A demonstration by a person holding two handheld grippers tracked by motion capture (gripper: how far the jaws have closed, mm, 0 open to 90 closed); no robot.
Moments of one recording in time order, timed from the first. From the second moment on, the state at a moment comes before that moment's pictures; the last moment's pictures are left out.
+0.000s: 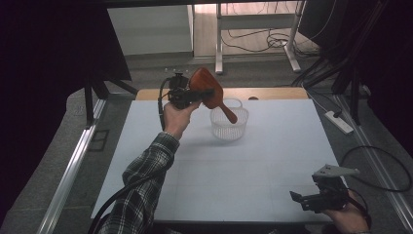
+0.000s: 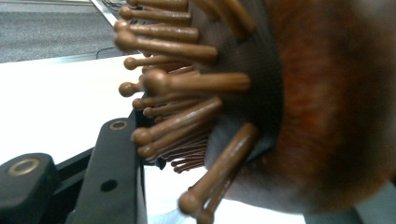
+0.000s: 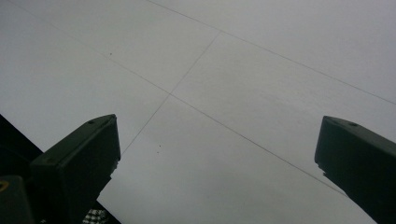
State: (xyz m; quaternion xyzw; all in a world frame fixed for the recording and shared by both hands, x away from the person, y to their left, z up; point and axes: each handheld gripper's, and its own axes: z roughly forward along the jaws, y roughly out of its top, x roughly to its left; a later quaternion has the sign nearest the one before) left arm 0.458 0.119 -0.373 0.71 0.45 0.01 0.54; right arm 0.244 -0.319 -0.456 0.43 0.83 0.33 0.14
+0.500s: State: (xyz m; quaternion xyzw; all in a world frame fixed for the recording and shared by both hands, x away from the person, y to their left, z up) left arm 0.465 0.099 -0.388 0.71 0.45 0.01 0.54; right arm 0.244 -0.318 -0.457 0.43 0.83 0.32 0.15
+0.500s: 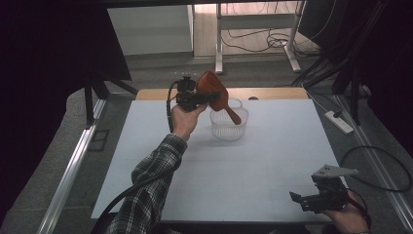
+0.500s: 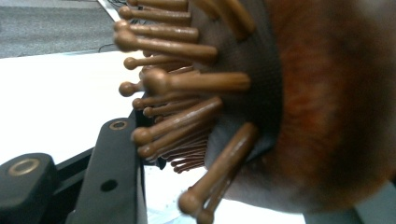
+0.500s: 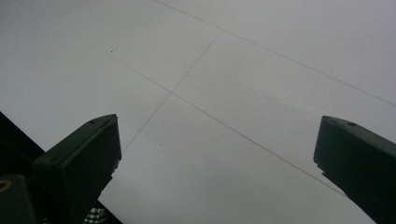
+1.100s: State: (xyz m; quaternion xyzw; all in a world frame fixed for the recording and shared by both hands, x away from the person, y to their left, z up) left arm 0.471 0.078 -0.418 0.72 0.46 0.01 0.52; right arm 0.244 -0.316 -0.457 0.42 0.84 0.32 0.15
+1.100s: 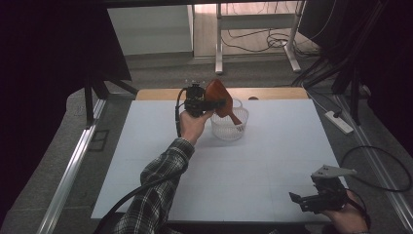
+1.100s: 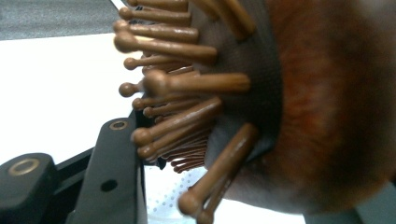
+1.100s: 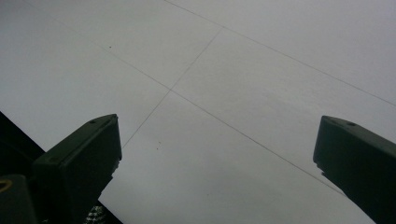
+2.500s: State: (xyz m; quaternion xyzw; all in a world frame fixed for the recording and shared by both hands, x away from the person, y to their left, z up) left arm 0.474 0.094 -0.461 0.66 0.52 -0.04 0.53; right arm 0.245 -0.315 -0.458 0.43 0.84 0.31 0.14
